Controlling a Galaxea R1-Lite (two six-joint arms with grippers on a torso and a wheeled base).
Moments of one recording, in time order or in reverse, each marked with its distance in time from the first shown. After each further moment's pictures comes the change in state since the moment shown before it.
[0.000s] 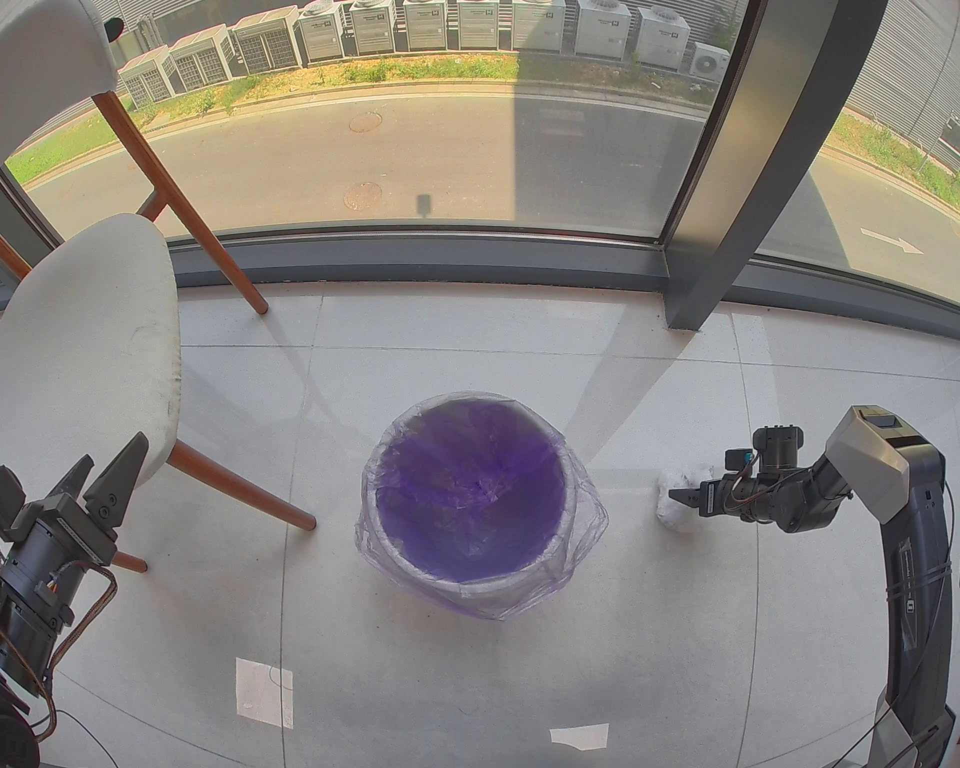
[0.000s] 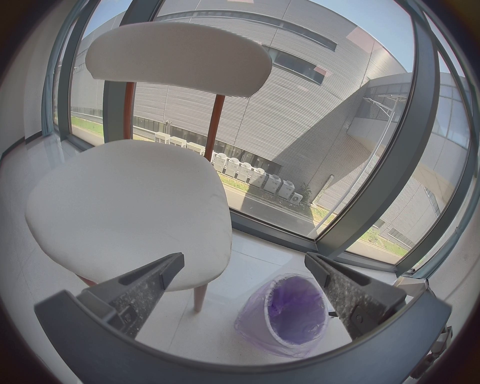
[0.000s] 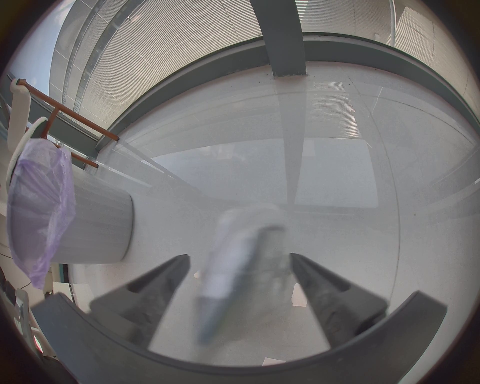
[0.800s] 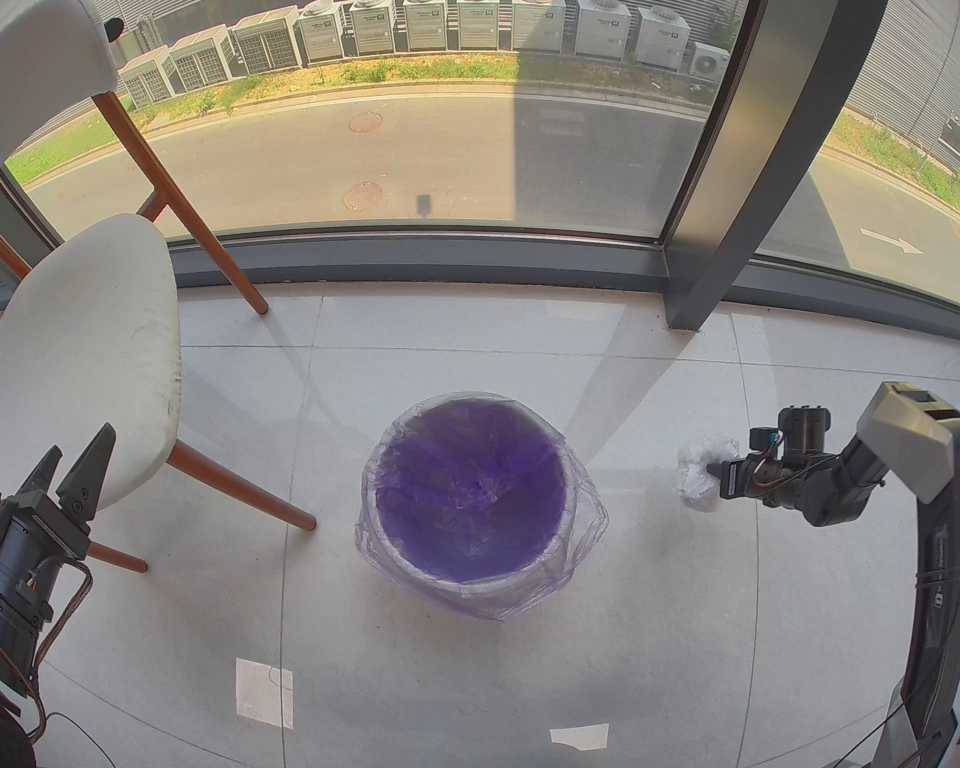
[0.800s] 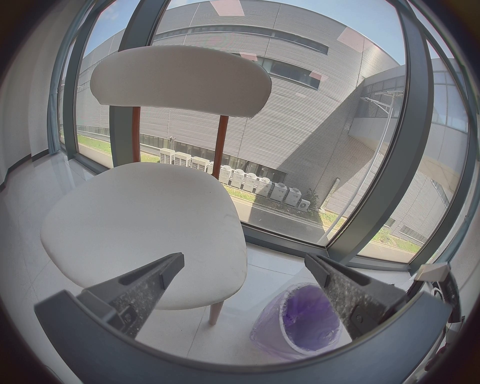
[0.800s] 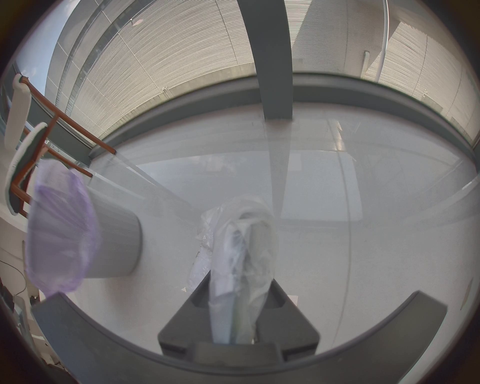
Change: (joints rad) left arm 0.088 -0.068 0.003 0.007 -0.016 0.057; right arm -0.008 -0.193 0.229 -0.126 -0.094 0.009
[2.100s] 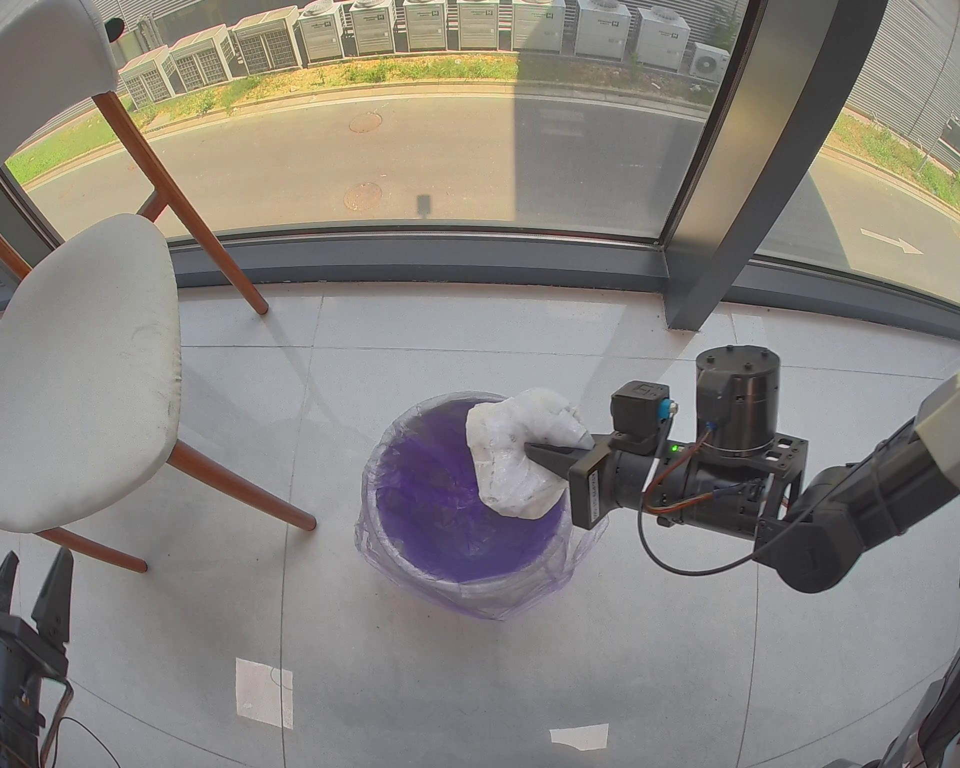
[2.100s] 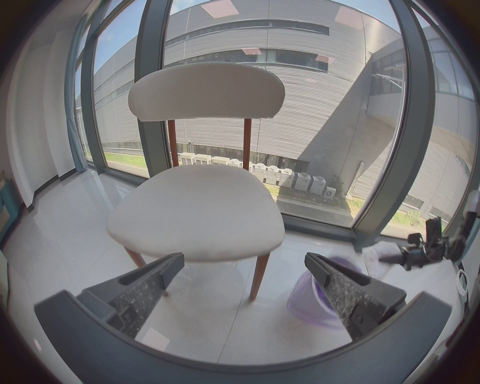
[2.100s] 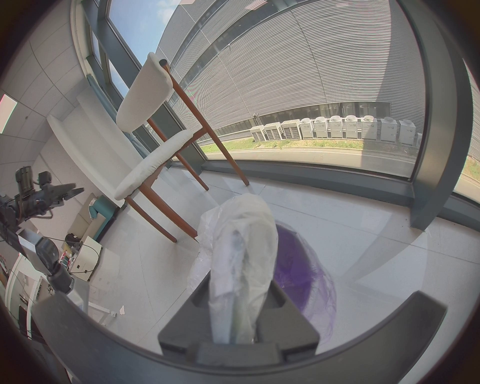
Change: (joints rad) left arm 0.072 -0.517 0.055 0.548 0.088 0.091; right arm 0.678 -0.534 0.282 -0.044 -0.122 -0.006
